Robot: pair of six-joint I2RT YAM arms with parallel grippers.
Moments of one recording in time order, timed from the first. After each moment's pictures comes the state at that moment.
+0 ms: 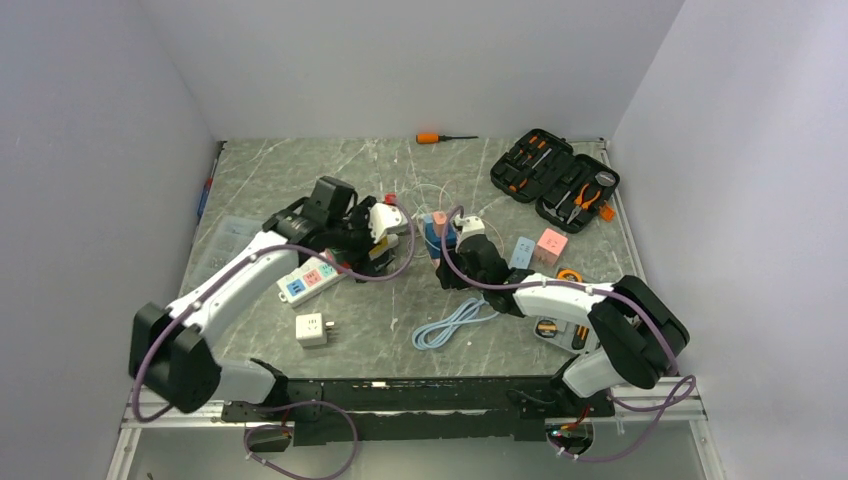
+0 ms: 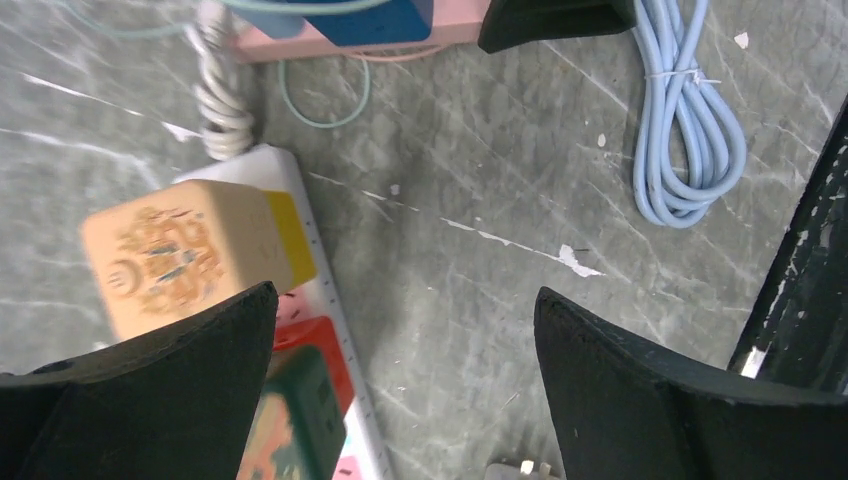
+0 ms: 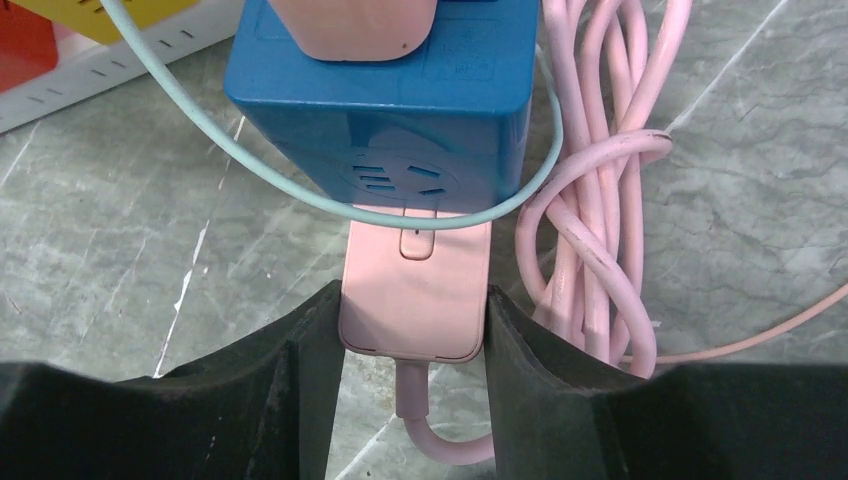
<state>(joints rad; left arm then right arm) -0.52 1.30 1.12 -0.64 0.44 0.60 0.73 1.45 0.63 0.20 0.15 0.40</state>
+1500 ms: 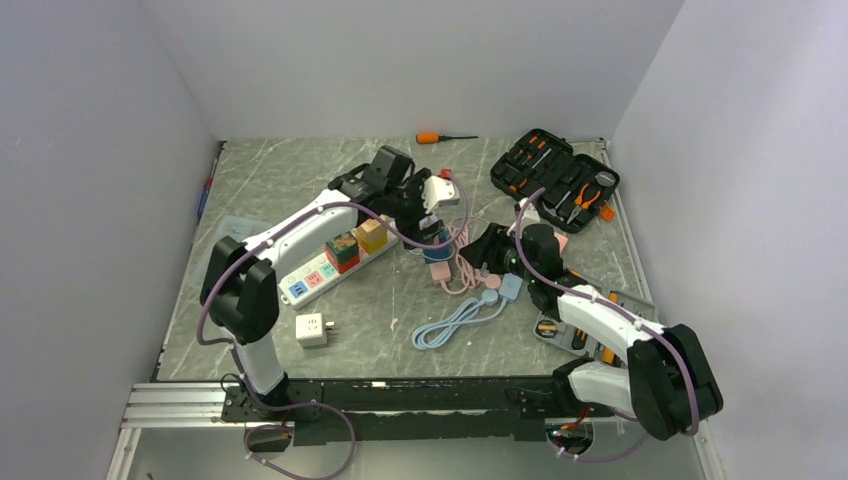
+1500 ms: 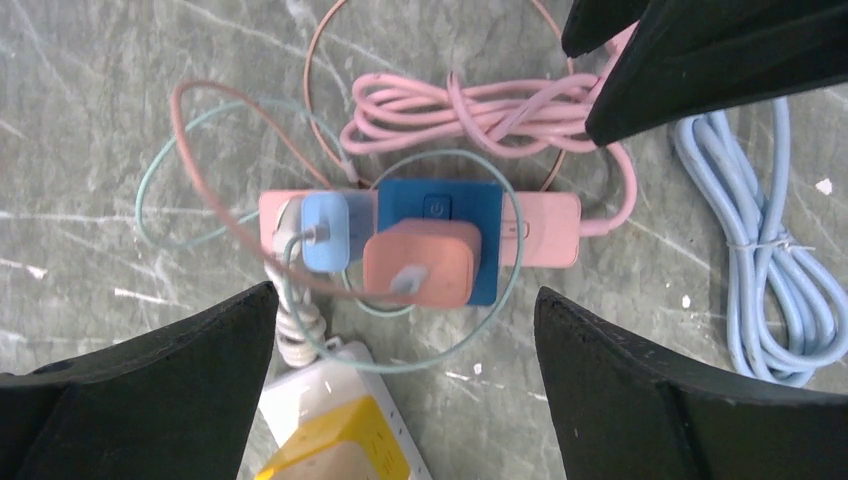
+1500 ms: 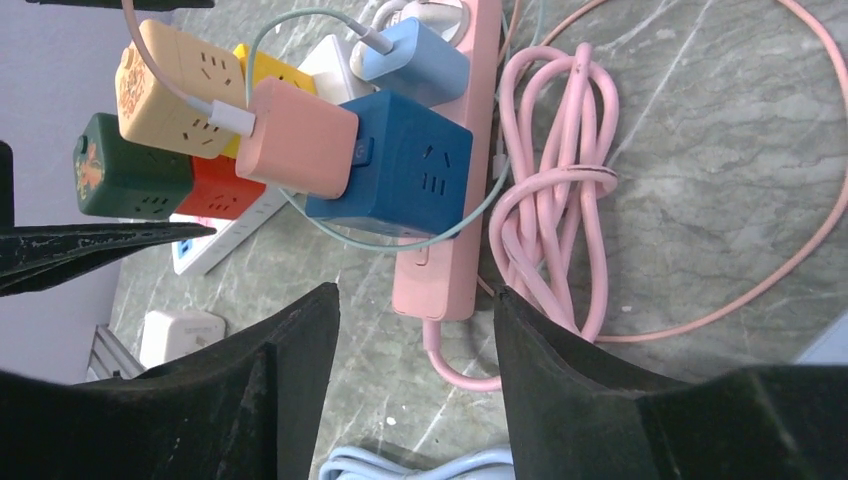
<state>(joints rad) -0.63 1.75 1.49 -0.53 0.44 0.61 0.39 1.19 0.50 0.28 -0.24 0.64</state>
